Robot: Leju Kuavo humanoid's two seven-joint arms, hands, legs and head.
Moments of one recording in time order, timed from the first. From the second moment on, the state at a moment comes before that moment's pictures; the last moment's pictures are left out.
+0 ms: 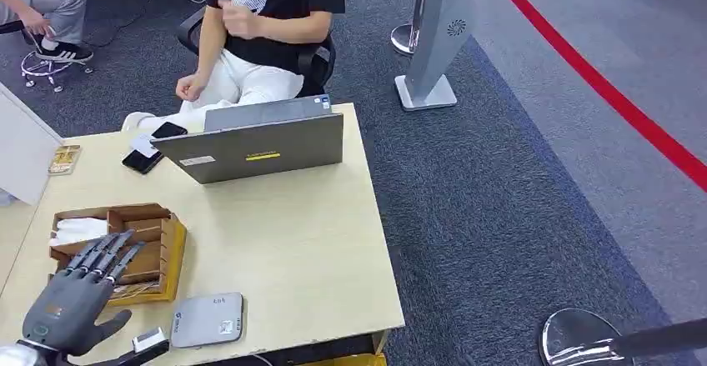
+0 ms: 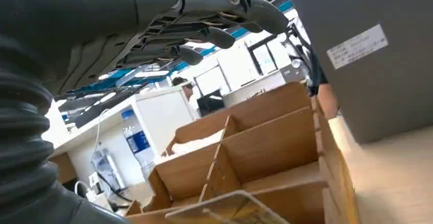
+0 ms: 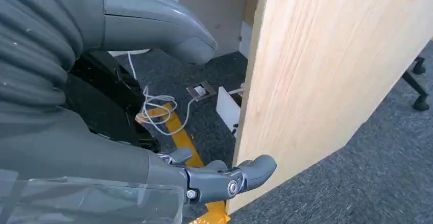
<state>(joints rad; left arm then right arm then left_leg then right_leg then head) 0.16 0.53 -0.25 -1.72 -1.22 0.04 -0.15 0.28 0.30 -0.56 -1.01 -0.28 0.52 -0.12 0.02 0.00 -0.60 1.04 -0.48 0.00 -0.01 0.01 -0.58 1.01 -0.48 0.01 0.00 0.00</state>
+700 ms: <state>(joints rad) 0.14 0.47 -0.18 -1.56 -1.25 0.05 -0.14 0.28 0.30 -0.56 -1.02 -0.28 0.51 -0.12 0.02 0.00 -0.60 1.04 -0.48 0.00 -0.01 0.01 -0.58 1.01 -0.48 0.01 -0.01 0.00</state>
